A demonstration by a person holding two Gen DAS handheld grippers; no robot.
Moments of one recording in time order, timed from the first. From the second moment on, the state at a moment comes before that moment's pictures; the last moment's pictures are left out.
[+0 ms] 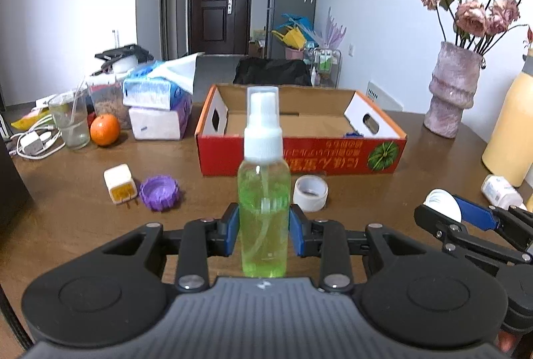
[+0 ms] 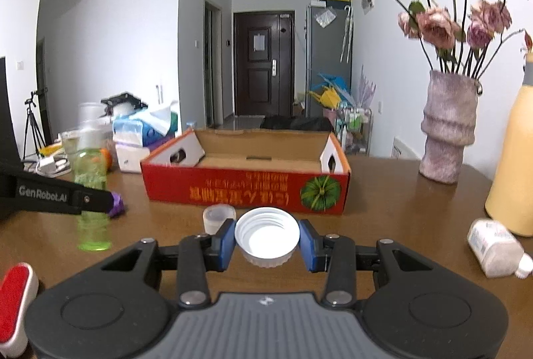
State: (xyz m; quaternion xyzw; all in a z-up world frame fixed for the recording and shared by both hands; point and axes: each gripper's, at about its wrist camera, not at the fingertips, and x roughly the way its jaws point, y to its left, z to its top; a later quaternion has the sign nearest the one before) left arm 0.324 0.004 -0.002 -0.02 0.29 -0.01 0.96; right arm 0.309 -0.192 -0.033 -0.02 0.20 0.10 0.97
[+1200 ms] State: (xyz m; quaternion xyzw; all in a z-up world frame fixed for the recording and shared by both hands) left arm 0.458 0.000 0.022 -0.04 0.29 0.00 0.96; right arm 0.437 -0.184 -0.009 0.01 0.17 0.09 0.98
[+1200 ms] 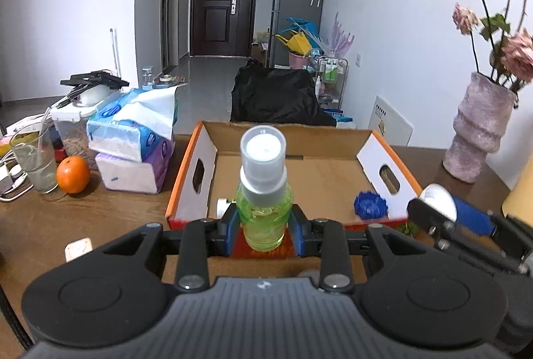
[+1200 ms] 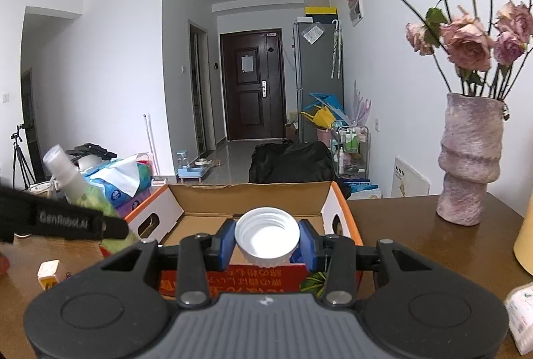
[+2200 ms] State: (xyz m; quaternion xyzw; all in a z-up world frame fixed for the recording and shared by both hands) left arm 0.574 0.026 -0.021 -0.06 0.29 0.07 0.95; right arm 0.556 -0.163 -0.039 0.02 0.20 0.07 0.98
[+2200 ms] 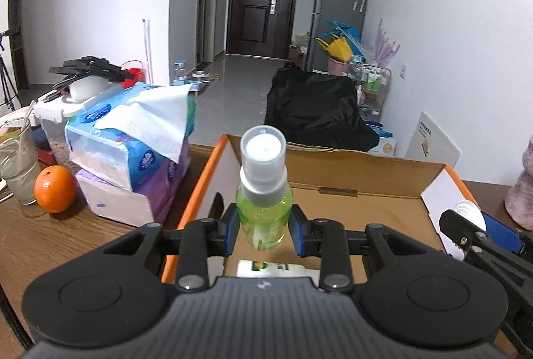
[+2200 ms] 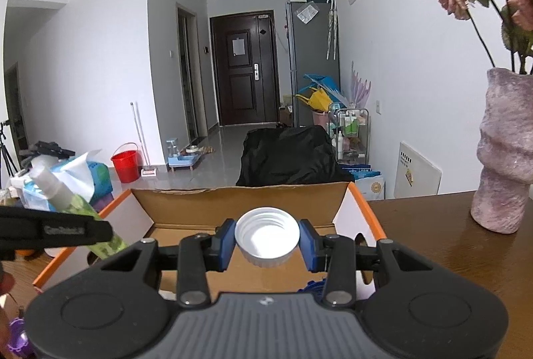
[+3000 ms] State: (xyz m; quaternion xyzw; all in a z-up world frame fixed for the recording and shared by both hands) left arm 0.555 0.024 -0.011 -0.04 0.22 0.09 0.97; right arm 0.567 -0.165 -0.043 0.00 0.23 0.07 0.97
